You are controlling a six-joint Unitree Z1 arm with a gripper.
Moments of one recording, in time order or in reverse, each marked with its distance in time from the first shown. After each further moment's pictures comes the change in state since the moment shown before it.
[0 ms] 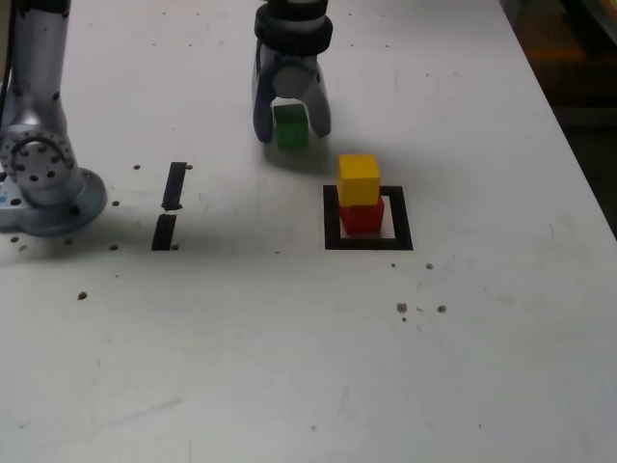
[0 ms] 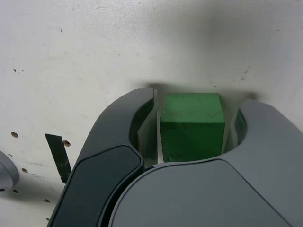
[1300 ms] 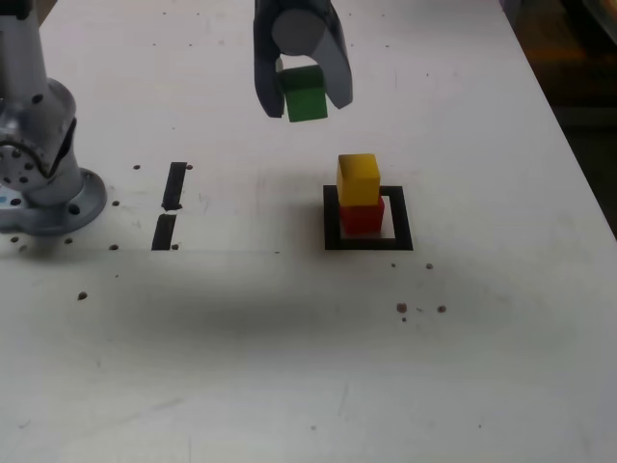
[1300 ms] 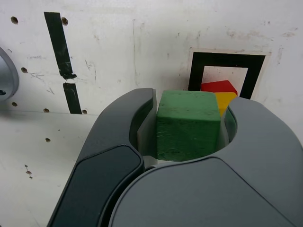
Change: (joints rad) arm -0.402 -0.202 -0.274 0.355 -0.042 -0.358
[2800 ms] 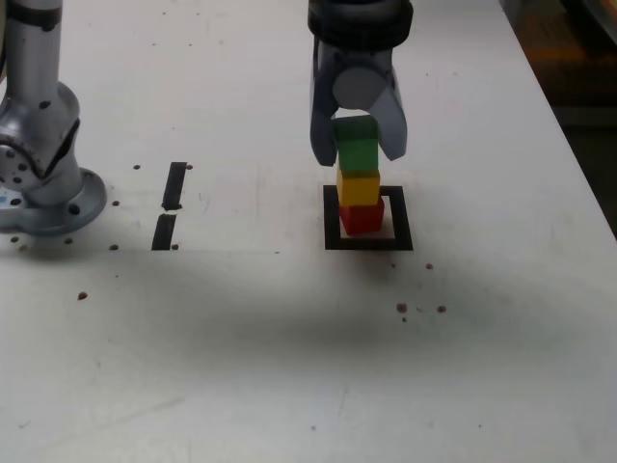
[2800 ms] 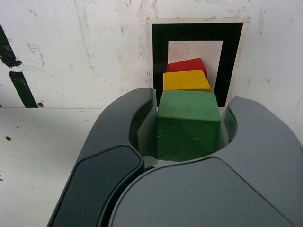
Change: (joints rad) arm -0.089 0.163 -0.085 -0.076 -0.025 -0.037
